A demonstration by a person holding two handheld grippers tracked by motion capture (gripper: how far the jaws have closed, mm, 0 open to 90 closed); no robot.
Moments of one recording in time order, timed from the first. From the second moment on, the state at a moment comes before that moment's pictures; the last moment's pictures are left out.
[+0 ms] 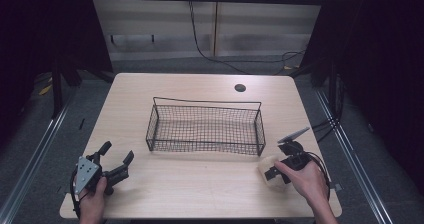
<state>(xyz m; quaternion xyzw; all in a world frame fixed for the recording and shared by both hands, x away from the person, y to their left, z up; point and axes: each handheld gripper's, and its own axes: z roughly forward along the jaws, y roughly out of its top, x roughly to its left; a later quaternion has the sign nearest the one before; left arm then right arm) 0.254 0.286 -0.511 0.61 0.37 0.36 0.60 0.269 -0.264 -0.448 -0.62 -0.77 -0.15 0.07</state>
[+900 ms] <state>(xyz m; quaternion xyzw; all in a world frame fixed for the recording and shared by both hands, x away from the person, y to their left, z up) 0.255 0.287 -0.511 0.61 0.37 0.36 0.60 0.267 -0.260 -0.442 -0.61 -0.78 -0.14 0.07</state>
